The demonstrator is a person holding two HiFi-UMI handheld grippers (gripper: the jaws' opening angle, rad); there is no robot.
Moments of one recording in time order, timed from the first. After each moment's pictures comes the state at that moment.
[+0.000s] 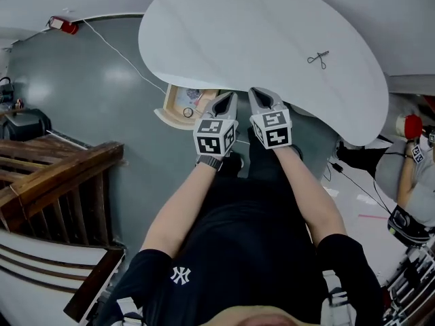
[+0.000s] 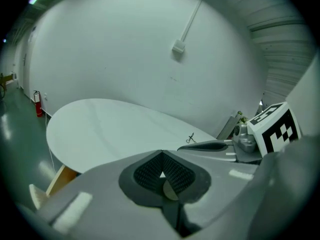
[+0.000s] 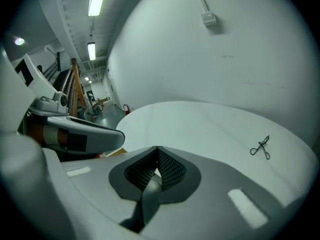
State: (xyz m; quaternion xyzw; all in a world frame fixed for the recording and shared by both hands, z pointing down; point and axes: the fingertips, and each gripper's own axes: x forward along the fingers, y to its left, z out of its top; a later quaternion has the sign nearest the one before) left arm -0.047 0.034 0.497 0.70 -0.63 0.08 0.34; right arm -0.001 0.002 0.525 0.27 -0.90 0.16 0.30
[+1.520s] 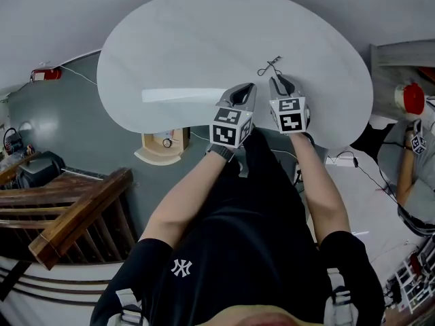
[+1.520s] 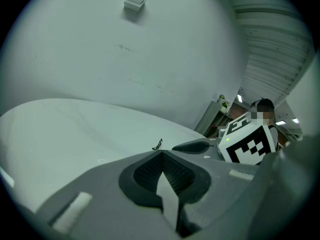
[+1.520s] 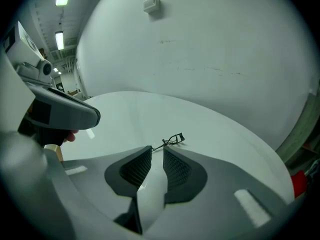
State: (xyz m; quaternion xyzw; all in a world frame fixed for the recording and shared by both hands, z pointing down) left arm 0.139 -0.163 0.508 0.79 -0.49 0.15 0.33; right arm 0.204 -0.198 0.570 0.41 -0.82 0.18 0.35
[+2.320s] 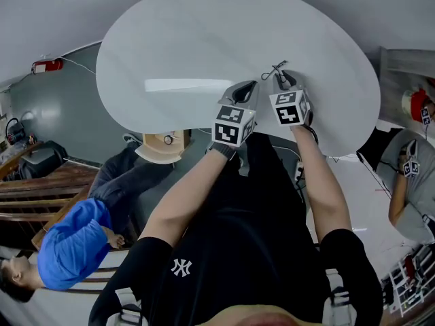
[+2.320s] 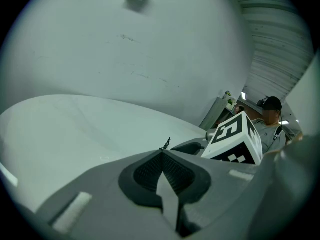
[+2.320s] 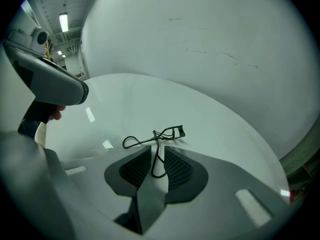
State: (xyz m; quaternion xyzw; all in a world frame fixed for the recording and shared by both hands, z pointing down) left arm 0.135 -0.189 0.531 0.78 -0.50 0.17 0.34; right arm 0.203 -0.227 0.619 0.37 -0.81 0.15 0.43
